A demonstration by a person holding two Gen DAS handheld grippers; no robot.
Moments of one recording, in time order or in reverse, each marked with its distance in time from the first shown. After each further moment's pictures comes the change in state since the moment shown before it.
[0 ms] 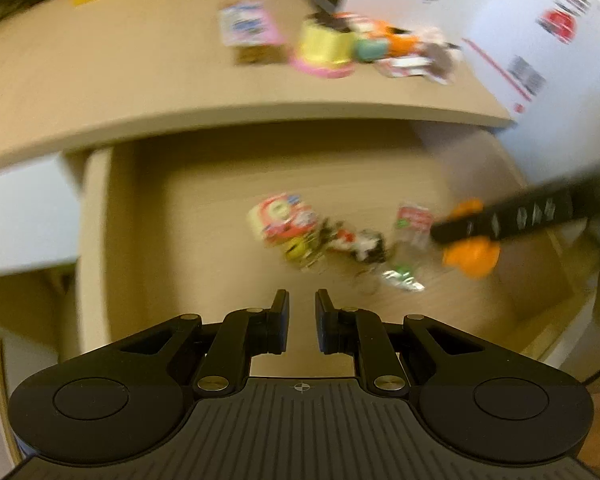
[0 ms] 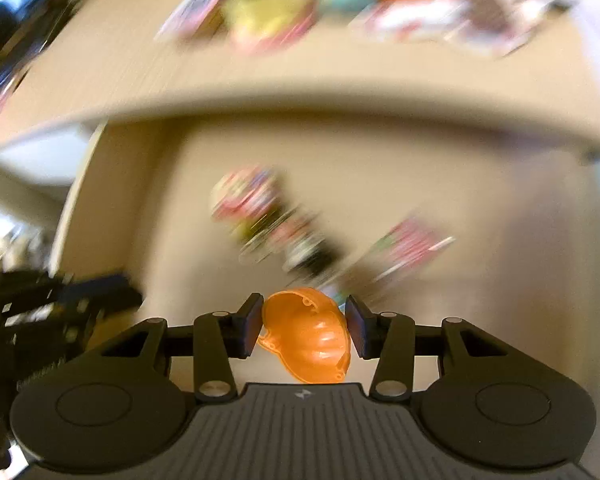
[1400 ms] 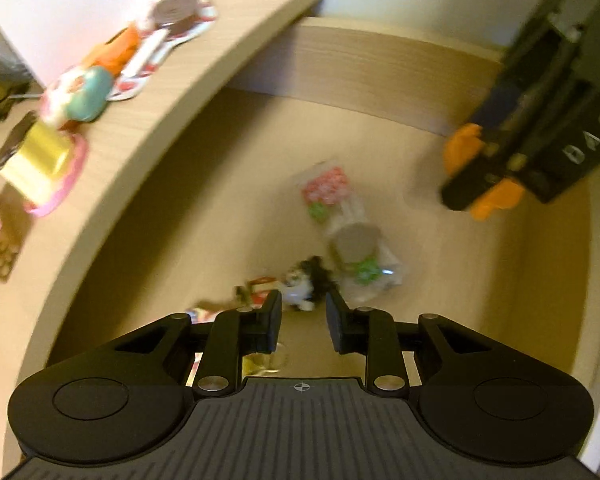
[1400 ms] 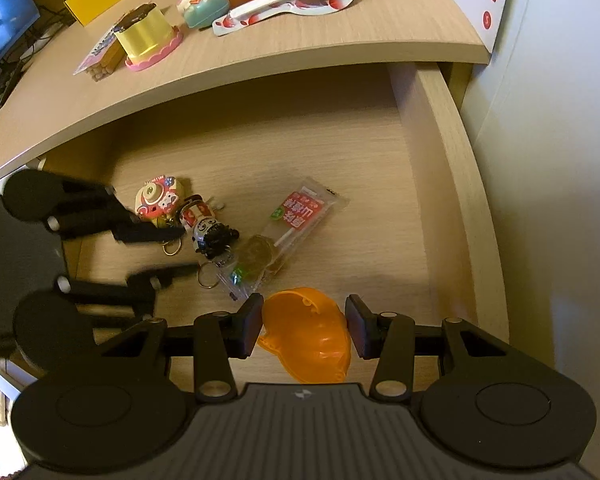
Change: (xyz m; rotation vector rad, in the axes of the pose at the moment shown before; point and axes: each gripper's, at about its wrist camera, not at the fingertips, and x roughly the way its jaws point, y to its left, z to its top) left arm 0.073 -0.085 0.023 0.807 0.085 -0.024; right arm -0.003 -0.055 -0.053 0.169 -0.127 -0.099
